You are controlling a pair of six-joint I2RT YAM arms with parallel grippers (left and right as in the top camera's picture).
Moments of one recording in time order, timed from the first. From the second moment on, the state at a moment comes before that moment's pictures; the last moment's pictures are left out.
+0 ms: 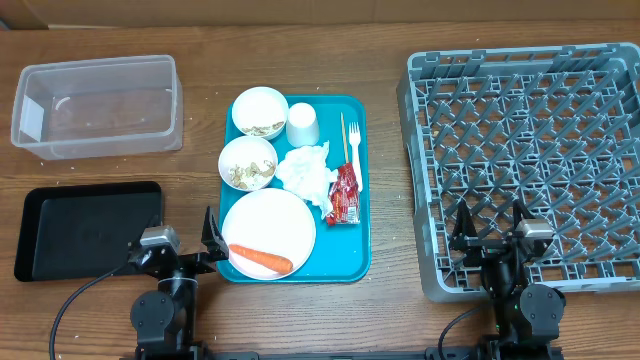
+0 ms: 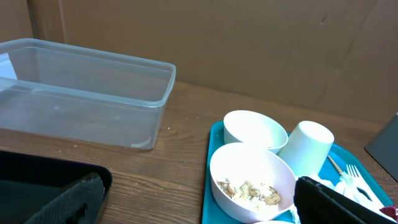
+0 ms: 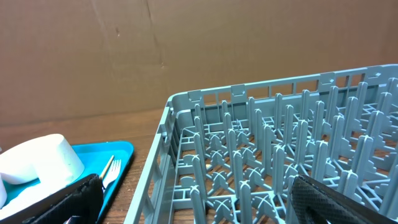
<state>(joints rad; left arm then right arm) 0.07 0.02 0.01 -0.08 0.00 -0.21 0.00 0.01 0.02 -0.03 -0.05 0.15</state>
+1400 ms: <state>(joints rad) 0.07 0.02 0.01 0.01 0.35 -0.60 0.00 0.01 0.02 -0.03 -0.05 0.15</state>
